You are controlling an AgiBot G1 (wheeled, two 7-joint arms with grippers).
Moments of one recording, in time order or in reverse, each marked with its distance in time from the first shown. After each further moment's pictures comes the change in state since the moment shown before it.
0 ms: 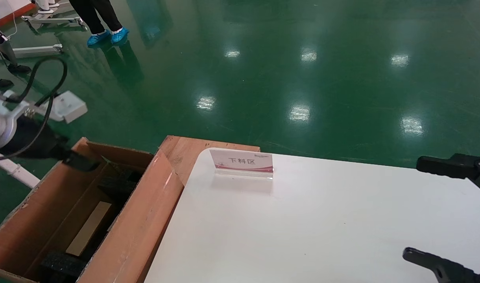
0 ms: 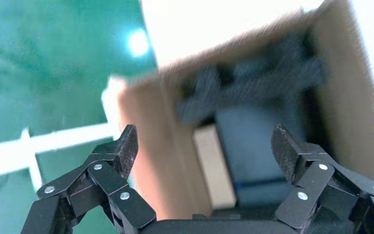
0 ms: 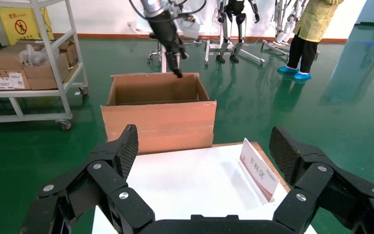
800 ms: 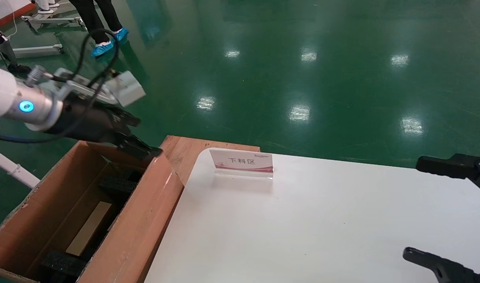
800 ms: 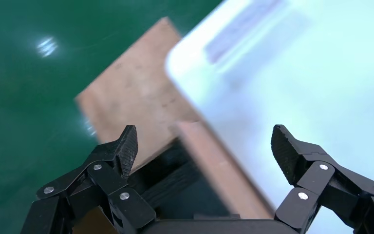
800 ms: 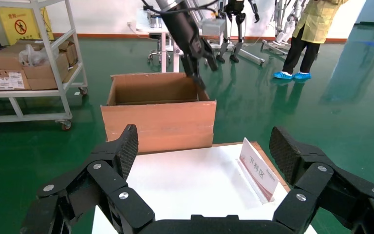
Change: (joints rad) left arm 0.242 0.044 -0.418 0.001 -0.246 0.038 0.323; right arm 0.000 0.000 -0.001 -0.001 0.000 0.000 -0.001
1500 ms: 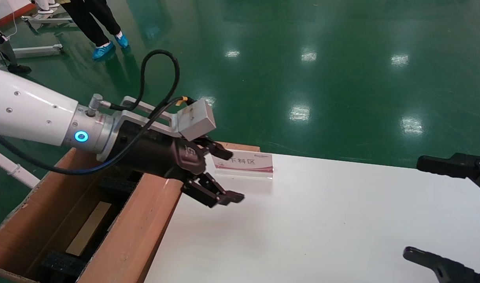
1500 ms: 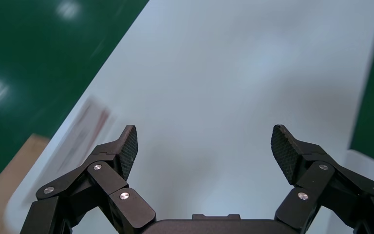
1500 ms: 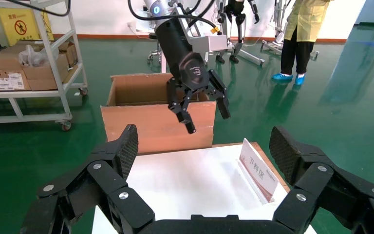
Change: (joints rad) left arm 0.548 0.076 -0.681 0.028 -0.284 0.183 0.370; right arm -0.001 -0.002 0.005 0.001 -0.003 -0.001 0.002
